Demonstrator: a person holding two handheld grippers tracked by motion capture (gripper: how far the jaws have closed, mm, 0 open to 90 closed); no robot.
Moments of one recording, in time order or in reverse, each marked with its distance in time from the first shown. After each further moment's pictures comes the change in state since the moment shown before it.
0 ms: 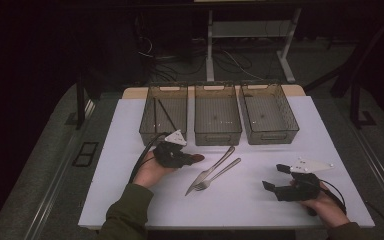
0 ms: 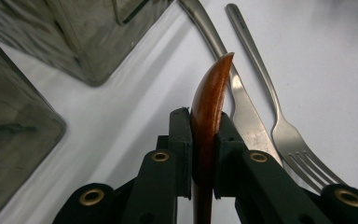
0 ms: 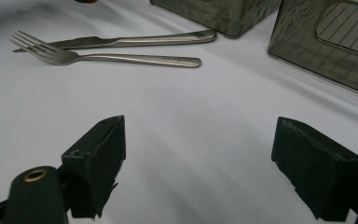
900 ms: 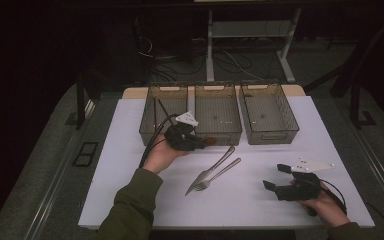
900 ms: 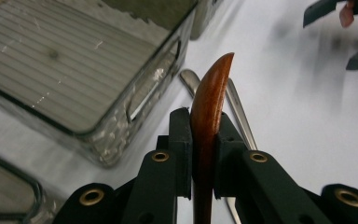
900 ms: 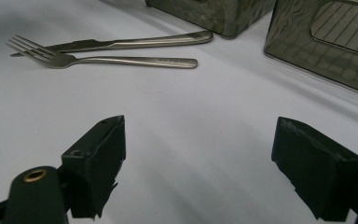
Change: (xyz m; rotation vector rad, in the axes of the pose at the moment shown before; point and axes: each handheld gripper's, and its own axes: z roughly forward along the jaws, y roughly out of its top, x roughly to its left) left arm 0.008 0.063 0.002 -0.053 -0.018 -0.023; right arm -0.002 0.000 -0.001 -0.007 -0.005 0.017
